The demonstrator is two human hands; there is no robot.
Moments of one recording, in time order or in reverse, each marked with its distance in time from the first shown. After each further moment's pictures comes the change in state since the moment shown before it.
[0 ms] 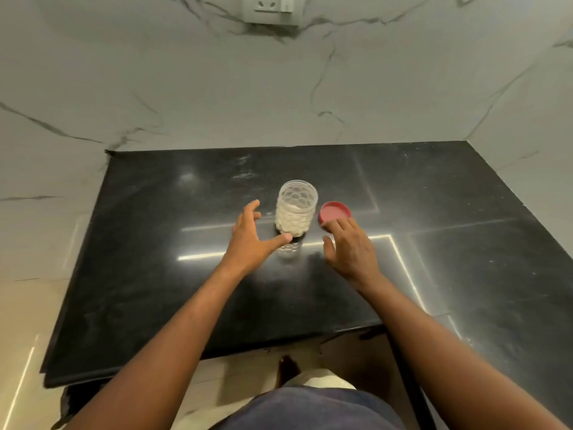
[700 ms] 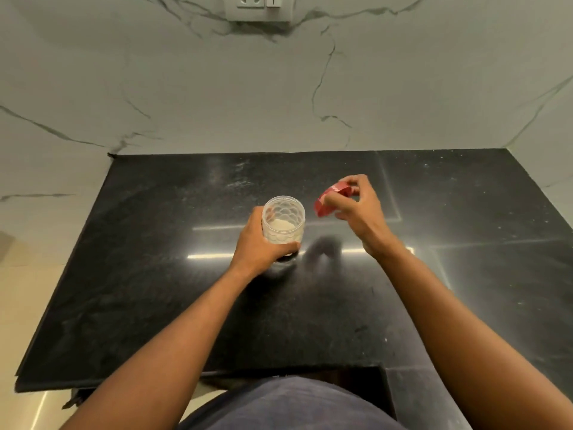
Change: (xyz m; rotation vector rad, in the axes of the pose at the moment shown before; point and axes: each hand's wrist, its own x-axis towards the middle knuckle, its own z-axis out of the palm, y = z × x) left_hand 0.062 0.011 0.065 -0.043 0.182 0.036; right_hand 0.114 0.060 -0.034 0.954 -0.151 0.423
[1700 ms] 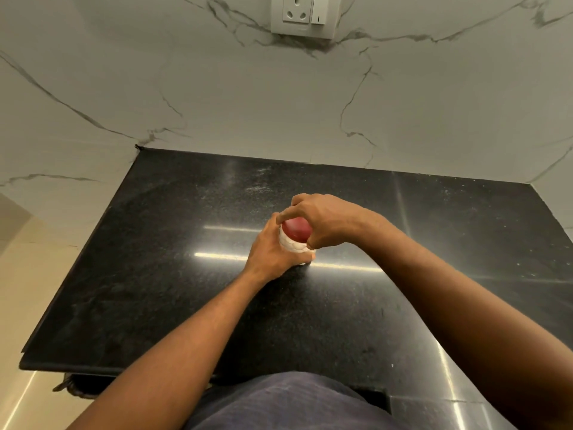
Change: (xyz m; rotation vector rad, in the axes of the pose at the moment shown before) left_hand 0.005 -0.003 0.002 0.011 -0.019 -0.010; right_hand 0.003 -0.094 0.063 -1.202 -0.788 -0.570
